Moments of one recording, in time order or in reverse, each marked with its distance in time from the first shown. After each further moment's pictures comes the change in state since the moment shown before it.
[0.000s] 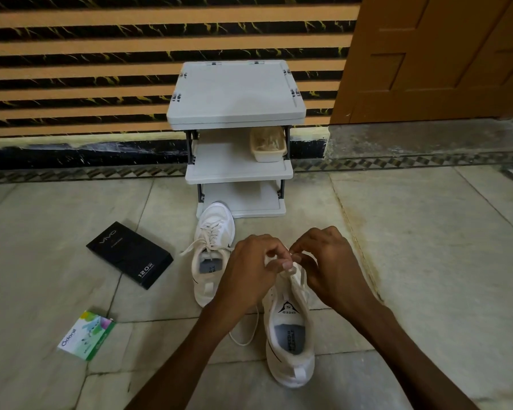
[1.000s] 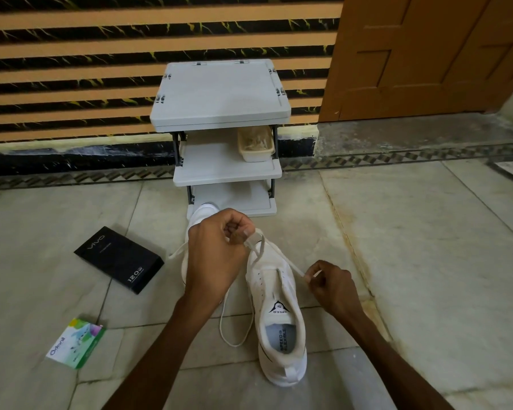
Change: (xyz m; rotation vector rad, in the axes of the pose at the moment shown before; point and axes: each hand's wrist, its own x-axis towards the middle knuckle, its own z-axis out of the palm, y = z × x) left_hand 0.005 0.019 -0.032 -0.008 0.374 -0.028; right_hand -0.042 0.073 0.061 0.216 -0.146 0.619
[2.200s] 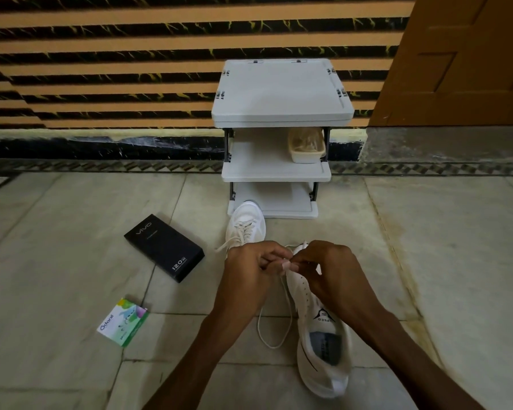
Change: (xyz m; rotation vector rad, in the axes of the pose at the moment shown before) left_hand -0.017 -0.051 -0.018 -0.187 -0.223 -0.131; right_hand -0.024 -0.144 -0.015 -0.120 -0.069 -0.577
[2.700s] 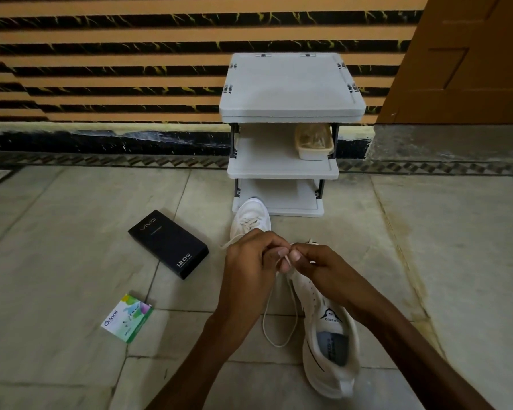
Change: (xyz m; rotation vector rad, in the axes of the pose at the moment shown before) left_hand -0.003 0.004 -0.006 0.049 0.182 0.160; right_hand 0.013 -0.007 0.012 0.498 -0.263 0.166
